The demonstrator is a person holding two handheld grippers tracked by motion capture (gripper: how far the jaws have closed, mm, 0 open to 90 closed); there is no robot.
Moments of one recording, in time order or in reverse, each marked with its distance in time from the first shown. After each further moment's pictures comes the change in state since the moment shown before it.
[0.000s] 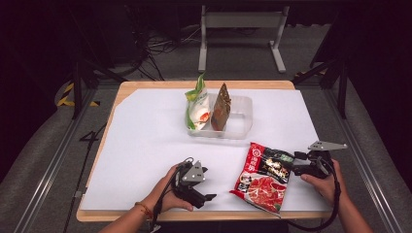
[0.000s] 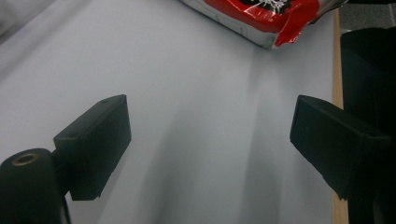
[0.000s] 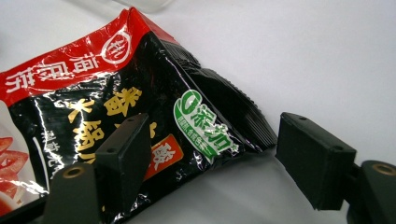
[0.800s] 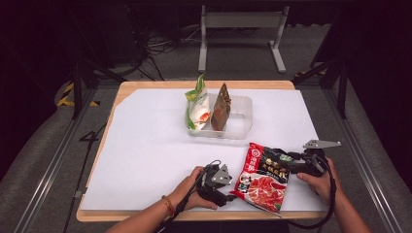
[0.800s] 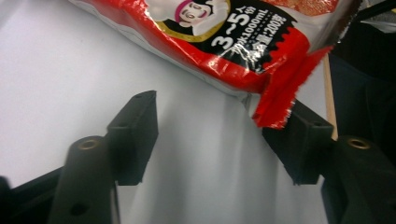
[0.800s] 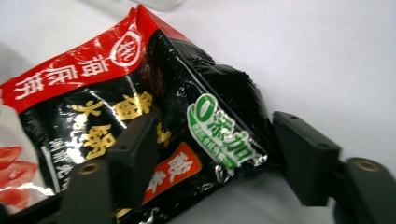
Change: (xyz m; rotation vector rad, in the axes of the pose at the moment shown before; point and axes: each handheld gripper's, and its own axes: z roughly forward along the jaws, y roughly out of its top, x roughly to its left) left arm -0.008 0.034 0.047 0.040 -0.076 0.039; right arm 0.003 0.005 0.012 0.023 0.056 0.011
